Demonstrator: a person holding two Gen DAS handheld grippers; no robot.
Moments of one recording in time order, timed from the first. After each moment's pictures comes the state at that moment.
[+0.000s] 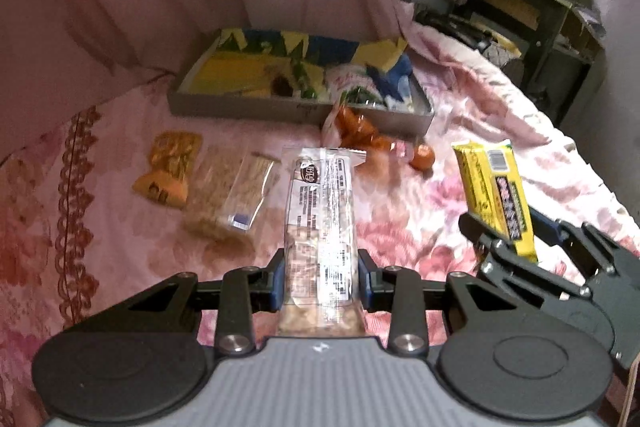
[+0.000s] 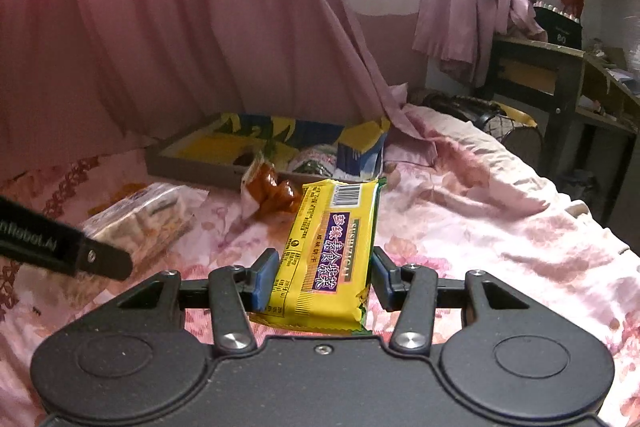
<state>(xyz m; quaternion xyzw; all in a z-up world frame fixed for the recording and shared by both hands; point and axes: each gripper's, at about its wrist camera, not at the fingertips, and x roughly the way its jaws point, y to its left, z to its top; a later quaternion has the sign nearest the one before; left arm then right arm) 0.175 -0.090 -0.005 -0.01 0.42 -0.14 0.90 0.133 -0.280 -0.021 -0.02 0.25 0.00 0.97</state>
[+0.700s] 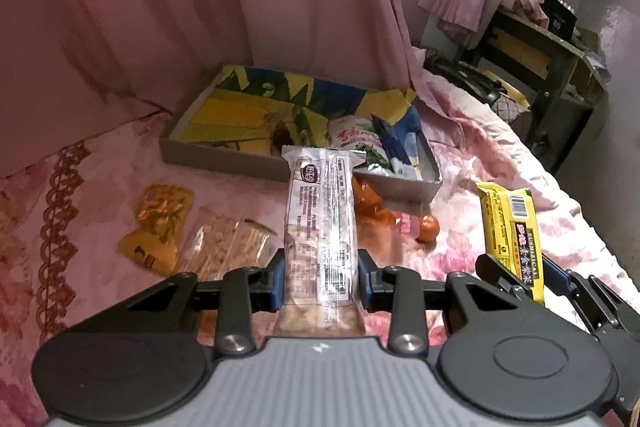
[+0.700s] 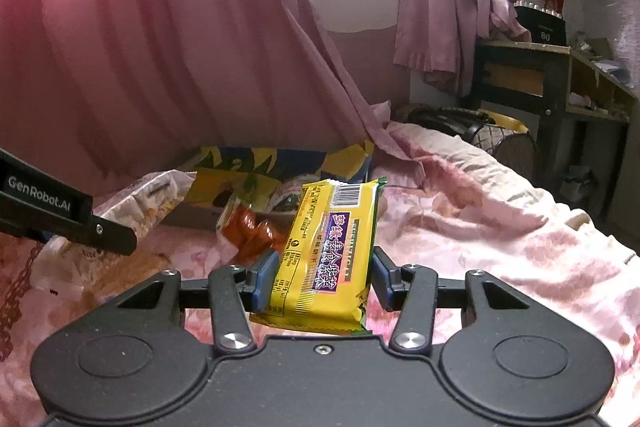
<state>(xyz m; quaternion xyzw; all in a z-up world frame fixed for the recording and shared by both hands) 0.226 -0.091 0.004 -0.05 0.38 -0.14 0.91 0.162 -0.298 -0.014 0.01 0.22 -0.02 0.98</state>
